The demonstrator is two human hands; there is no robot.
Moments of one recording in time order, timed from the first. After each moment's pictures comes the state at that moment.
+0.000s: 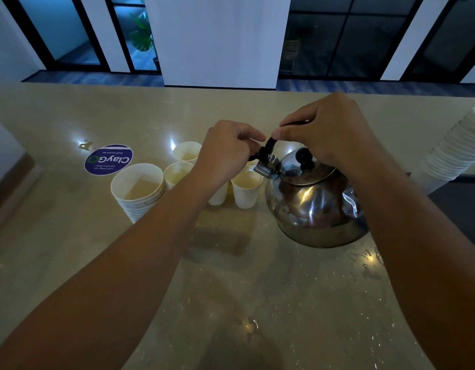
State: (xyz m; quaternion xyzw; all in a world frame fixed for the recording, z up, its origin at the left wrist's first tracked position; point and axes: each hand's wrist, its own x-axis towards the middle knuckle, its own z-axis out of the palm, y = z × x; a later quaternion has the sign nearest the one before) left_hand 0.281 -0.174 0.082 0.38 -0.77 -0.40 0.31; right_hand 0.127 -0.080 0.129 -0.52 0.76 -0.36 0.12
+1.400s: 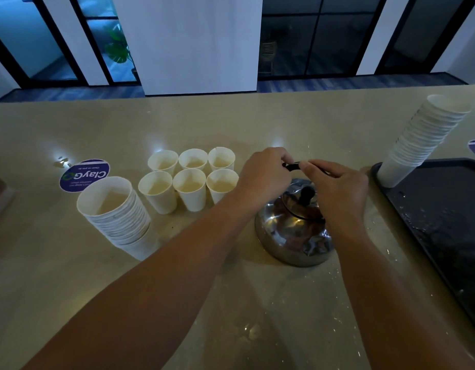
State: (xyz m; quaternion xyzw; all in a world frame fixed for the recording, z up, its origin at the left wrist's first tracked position) left_hand 0.193 -0.119 0.052 0.35 -0.85 -0.34 0.20; right_hand 0.109 -0.013 0.031 -0.21 0.73 -0.64 0.10
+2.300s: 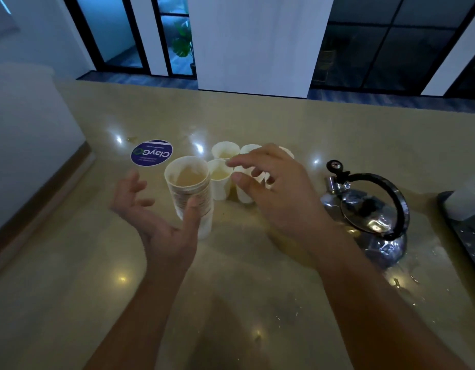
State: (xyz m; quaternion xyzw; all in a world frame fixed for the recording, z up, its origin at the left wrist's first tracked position) left_hand 0.431 -0.101 0.002 0.43 -0.61 -0.13 0.66; right_hand 0.254 -0.065 0.077 -0.64 0.59 -0.45 0.18
